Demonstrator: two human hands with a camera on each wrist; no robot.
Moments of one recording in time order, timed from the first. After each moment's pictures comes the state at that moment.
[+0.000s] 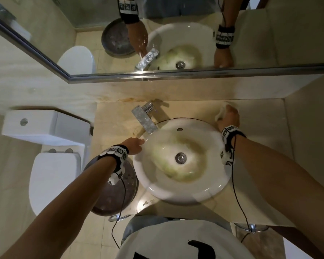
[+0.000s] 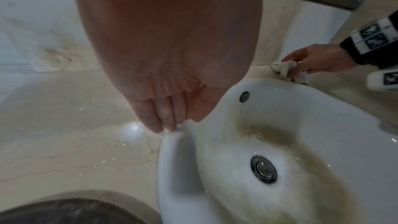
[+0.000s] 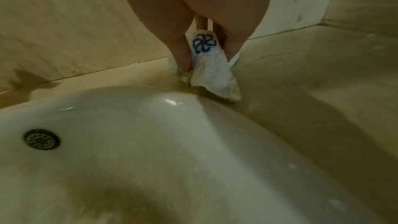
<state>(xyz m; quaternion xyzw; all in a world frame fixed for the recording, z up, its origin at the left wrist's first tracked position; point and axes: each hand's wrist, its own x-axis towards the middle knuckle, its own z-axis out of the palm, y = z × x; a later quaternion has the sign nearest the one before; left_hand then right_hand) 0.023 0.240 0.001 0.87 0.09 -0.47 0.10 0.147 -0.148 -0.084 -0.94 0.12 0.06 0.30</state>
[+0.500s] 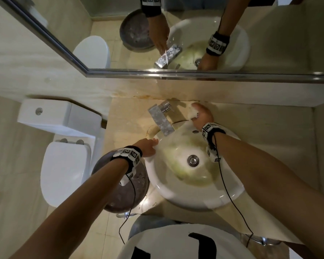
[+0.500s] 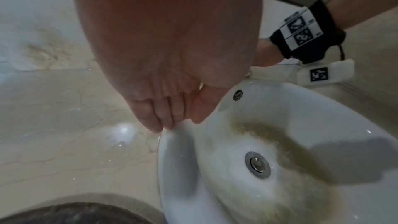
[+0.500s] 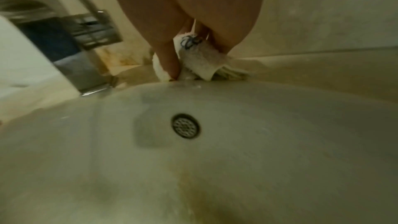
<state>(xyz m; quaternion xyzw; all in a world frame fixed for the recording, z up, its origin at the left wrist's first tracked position) 0.020 0.246 0.006 0.87 0.08 -0.48 0.11 0.158 0.014 -0.091 -0.91 -0.04 0.17 0.37</state>
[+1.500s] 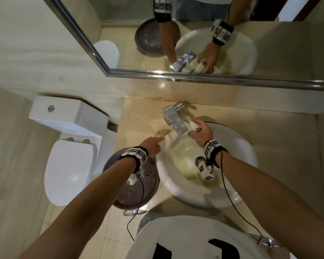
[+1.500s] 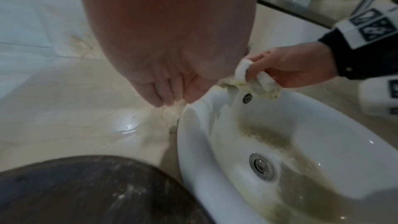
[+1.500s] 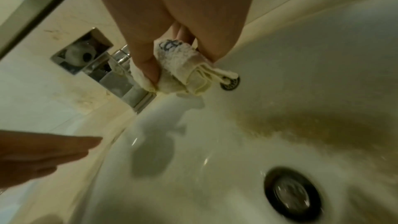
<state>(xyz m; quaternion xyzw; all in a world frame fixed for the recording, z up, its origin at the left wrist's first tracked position) -0.003 0.280 -0.001 0.89 0.09 -0.40 0.20 0.079 0.051 -0.055 -0.82 0.09 0.23 0.51</state>
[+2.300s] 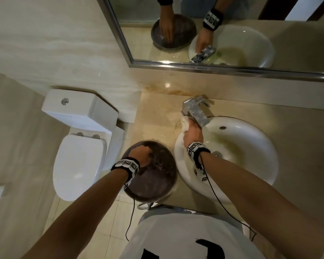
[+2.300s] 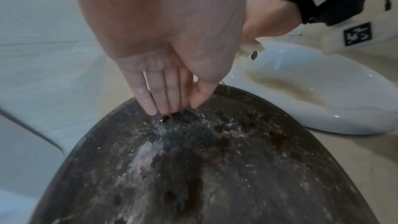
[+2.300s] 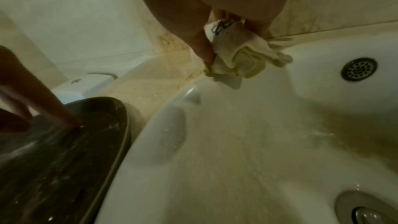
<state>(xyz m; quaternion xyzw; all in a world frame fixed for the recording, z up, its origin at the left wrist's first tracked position) -0.105 0.382 -0.028 0.94 0.04 -0.34 0.06 0.014 0.174 -0.062 -0.95 -0.02 0.15 0.28</state>
